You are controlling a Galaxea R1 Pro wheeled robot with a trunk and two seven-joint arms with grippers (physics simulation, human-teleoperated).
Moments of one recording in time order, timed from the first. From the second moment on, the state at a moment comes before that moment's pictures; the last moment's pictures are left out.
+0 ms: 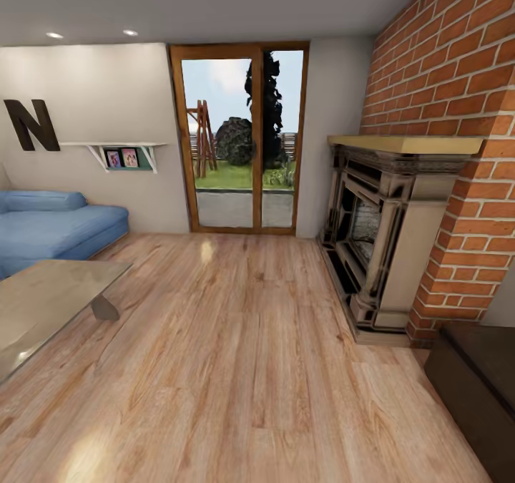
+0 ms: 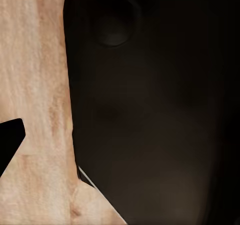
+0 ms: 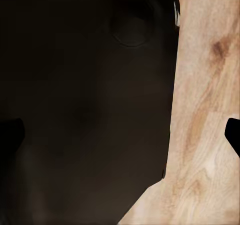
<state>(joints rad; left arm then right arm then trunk) 0.00 0.00 0.00 0.00 0.00 0.00 0.00 0.00 0.00 0.00 0.00 0.00 0.00 0.00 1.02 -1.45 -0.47</state>
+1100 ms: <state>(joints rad) 0.02 -0.09 -0.01 -0.28 -0.01 -0.08 0.01 -0.09 -0.05 0.00 -0.28 0.04 -0.01 -0.01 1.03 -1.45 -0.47</state>
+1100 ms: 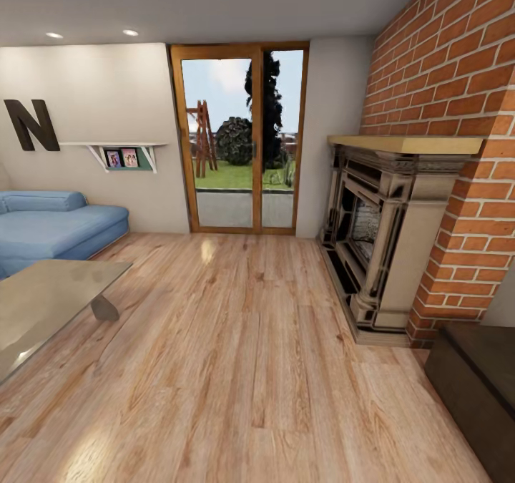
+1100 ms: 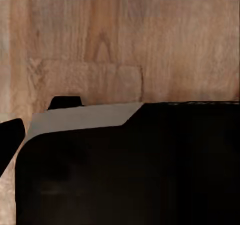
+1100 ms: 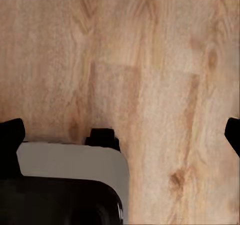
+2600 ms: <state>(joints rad) -0.13 -0.03 0.18 -0.52 0.03 0.04 0.05 -0.38 -0.05 0.00 -0.56 0.23 0.20 0.00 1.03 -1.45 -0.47</state>
